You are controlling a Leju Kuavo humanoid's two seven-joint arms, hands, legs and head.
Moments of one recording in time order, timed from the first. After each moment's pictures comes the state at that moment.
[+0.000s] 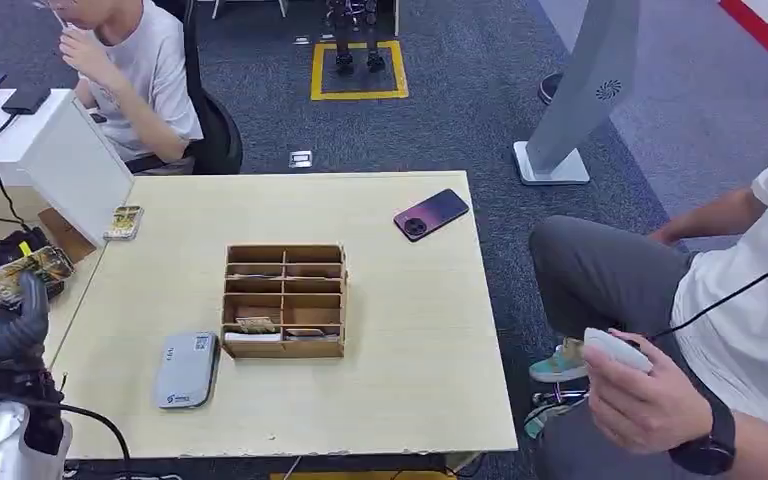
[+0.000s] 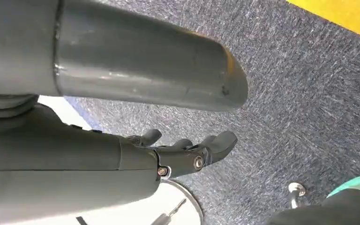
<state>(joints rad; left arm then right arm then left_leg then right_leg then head) -0.20 0.15 0.24 -1.40 0.16 0.17 -0.31 0.00 0.04 -0.84 -0.19 1.54 -0.28 -0.18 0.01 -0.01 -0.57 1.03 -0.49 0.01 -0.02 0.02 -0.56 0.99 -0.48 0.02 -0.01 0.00</state>
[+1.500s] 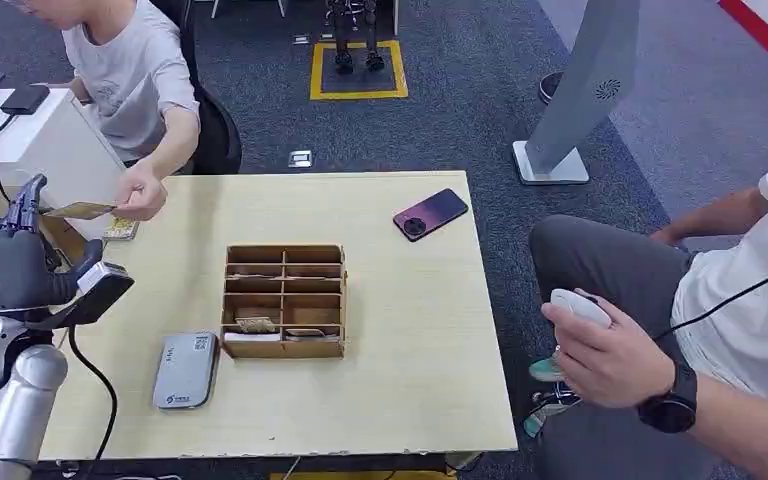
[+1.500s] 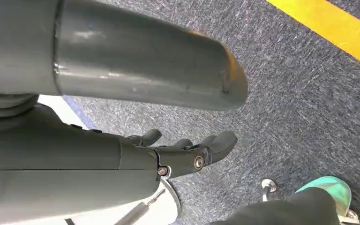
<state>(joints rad) -0.41 0.30 0.02 -1.16 -0.78 0.55 -0.36 -0.02 0.02 -0.75 -0.19 1.54 -0.24 -0.20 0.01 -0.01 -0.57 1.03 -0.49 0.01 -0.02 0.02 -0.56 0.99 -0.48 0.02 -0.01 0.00</state>
